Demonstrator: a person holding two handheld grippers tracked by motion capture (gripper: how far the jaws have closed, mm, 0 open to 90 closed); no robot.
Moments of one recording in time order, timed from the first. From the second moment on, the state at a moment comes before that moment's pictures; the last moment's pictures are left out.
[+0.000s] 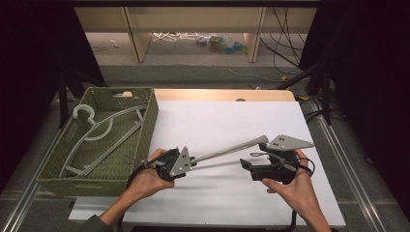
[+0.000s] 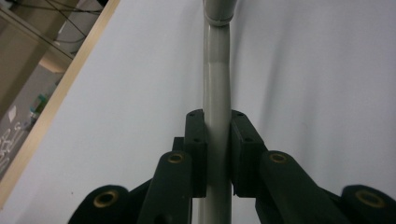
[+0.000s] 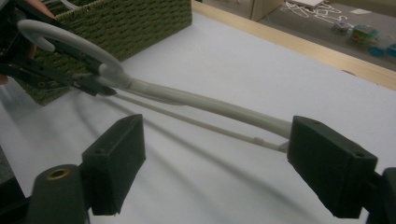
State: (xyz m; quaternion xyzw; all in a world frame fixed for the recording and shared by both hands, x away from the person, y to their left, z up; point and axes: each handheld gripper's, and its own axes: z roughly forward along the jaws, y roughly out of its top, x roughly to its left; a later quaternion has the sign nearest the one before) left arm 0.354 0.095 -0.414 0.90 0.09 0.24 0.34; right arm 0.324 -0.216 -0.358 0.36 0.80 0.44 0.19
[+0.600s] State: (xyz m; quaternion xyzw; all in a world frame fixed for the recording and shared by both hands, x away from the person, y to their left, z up) left arm 0.360 0.122 -0.389 0.86 0.22 0.14 0.44; right arm 0.307 -0.218 -0.377 0.37 0.77 0.46 0.24
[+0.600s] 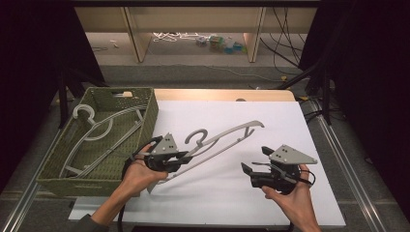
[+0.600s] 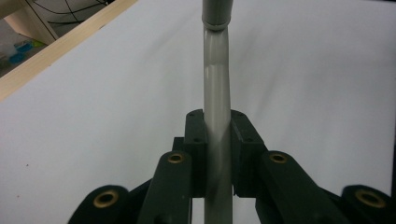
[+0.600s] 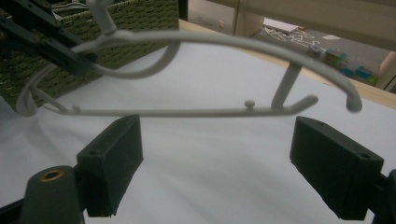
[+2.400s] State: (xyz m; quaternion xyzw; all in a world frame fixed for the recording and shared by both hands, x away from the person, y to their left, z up) left arm 0.395 0.305 -0.275 0.75 0.41 0.13 0.51; right arm 0.292 -0.223 -0.407 0.37 0.77 0.47 0.23
